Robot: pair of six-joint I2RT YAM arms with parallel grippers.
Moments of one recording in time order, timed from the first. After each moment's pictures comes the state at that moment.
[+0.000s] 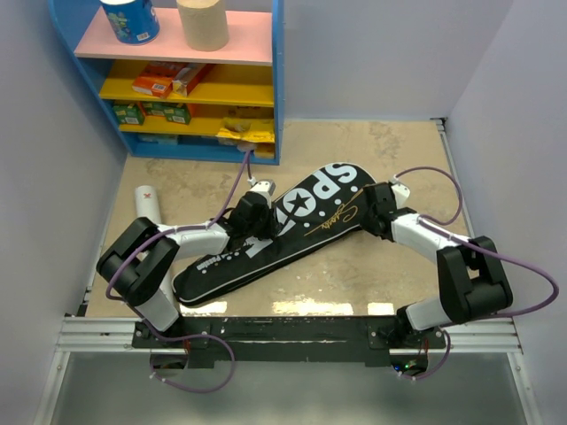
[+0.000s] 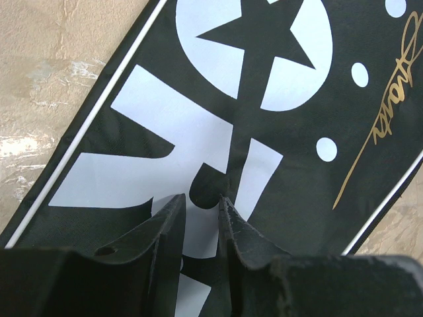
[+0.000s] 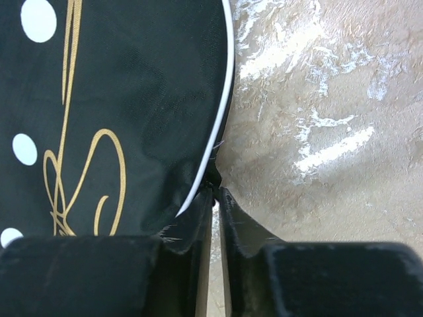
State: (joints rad) left arm -0.69 1.64 0.75 0.20 -0.06 -0.51; right arm 0.30 1.45 0.73 -0.25 0.35 0.79
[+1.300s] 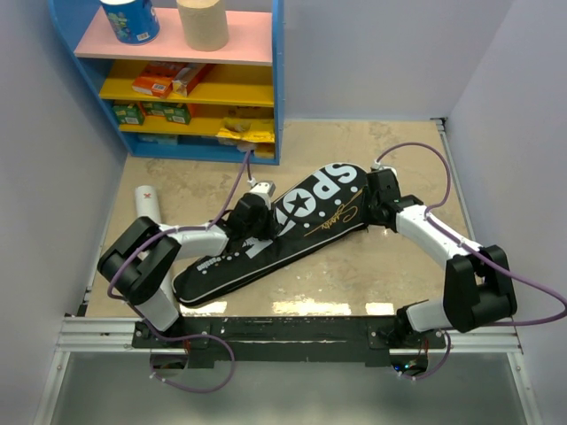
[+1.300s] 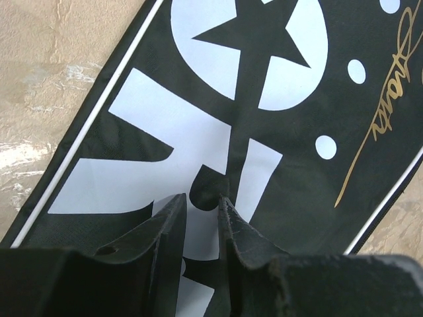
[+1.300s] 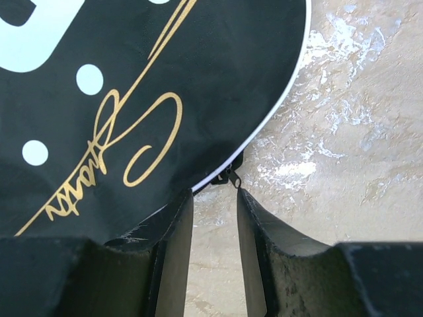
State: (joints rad) left arm -0.68 1.65 0.72 0.26 -0.04 -0.49; right arm 0.30 1.40 0.87 -0.42 0.22 0.38
